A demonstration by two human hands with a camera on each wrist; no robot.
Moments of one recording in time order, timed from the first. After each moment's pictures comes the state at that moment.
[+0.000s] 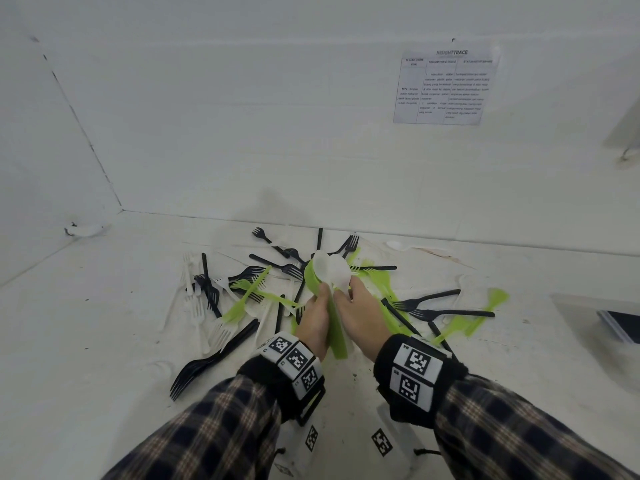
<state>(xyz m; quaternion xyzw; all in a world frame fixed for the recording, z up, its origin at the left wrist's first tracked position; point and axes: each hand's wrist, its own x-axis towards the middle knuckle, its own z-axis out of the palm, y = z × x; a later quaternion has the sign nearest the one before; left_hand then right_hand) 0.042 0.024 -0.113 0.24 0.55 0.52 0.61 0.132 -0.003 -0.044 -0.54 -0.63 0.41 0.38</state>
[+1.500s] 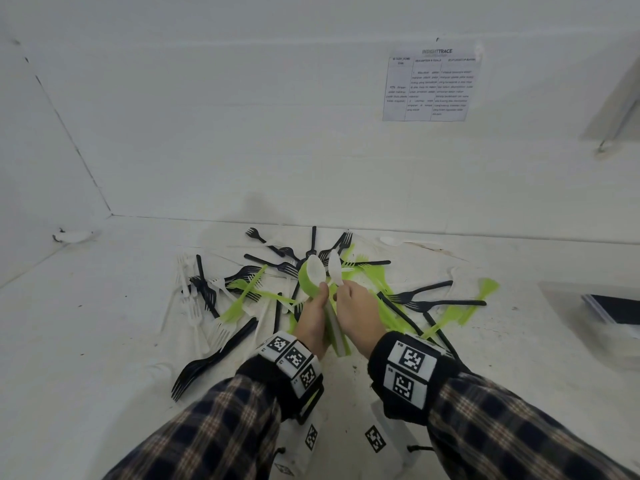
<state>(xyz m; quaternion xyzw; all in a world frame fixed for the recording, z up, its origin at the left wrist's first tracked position) 0.046 -0.004 -0.081 0.21 0.49 0.53 0.66 0.126 -0.016 -0.033 -0.58 -0.62 0.36 0.38</state>
